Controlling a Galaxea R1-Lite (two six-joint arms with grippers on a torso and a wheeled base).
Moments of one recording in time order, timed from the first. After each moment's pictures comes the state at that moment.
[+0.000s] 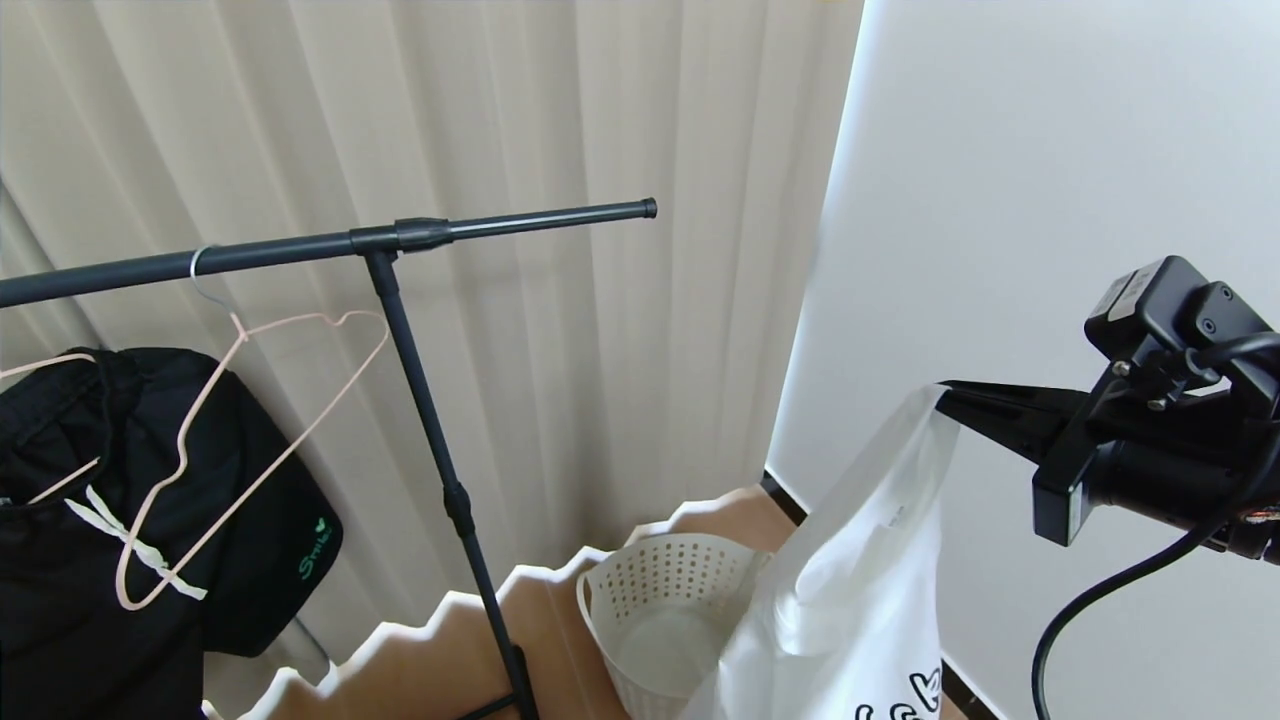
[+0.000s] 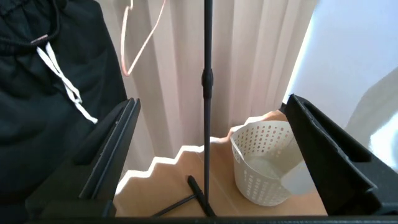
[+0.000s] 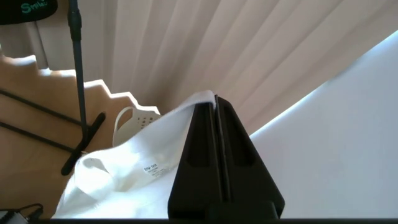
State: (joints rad) left arm 0.00 0.00 0.00 -0.03 -0.05 0.04; right arm 0.46 1.31 -0.67 -0.42 0.09 -0.40
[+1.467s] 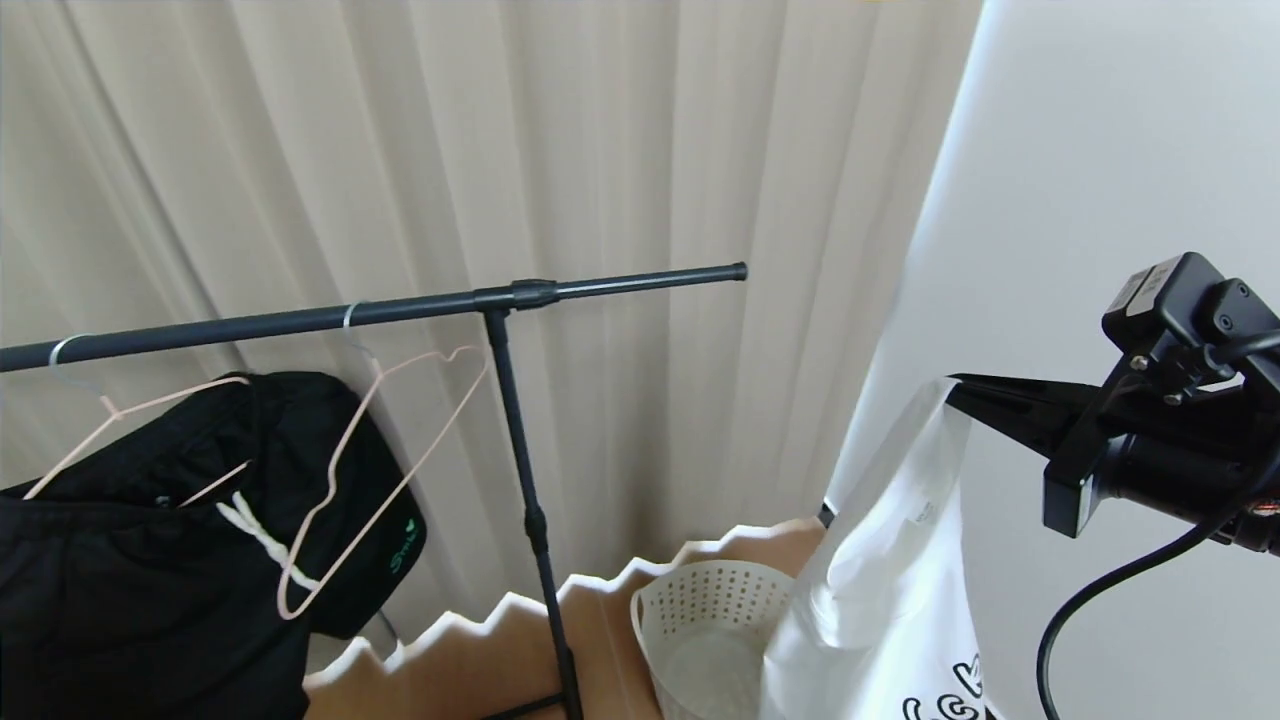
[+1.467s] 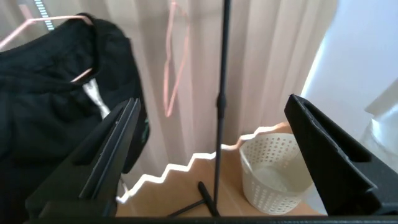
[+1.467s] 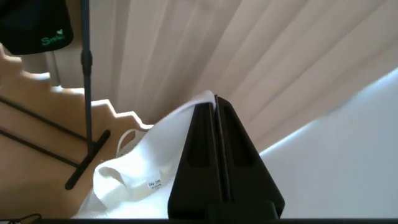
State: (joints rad) left arm 0.00 0.00 0.00 -0.04 -0.05 0.04; right arm 0.41 1.31 -0.65 -0.46 0.14 -0.40
